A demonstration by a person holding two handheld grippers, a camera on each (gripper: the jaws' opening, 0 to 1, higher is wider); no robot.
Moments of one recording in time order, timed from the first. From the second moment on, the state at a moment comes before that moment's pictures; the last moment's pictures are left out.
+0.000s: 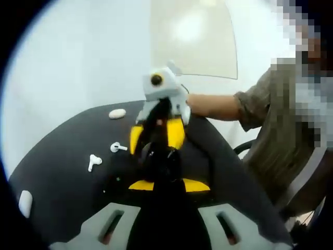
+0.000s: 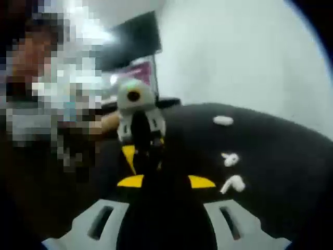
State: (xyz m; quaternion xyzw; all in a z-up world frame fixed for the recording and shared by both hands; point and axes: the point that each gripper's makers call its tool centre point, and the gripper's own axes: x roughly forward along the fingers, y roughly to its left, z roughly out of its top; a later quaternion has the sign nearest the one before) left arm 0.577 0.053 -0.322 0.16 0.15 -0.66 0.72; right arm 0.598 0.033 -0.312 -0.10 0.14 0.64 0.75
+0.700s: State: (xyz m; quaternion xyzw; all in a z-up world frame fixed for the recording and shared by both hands) left arm 0.588 0.064 -0.317 0.17 0.15 -0.65 0.72; right arm 0.581 0.044 -0.305 -0.06 0.15 0.66 0.73
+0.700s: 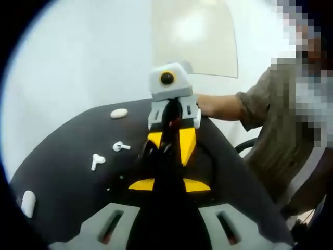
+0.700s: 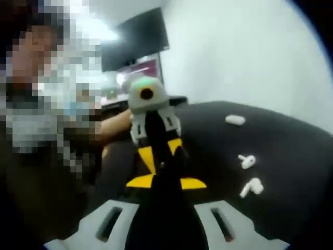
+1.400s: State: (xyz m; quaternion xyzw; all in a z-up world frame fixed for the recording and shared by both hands) left arm 0.675 0.103 -0.291 0.13 0.12 -0.53 0.83; right arm 0.578 0.030 -0.303 -0.03 0.12 0.68 0.72
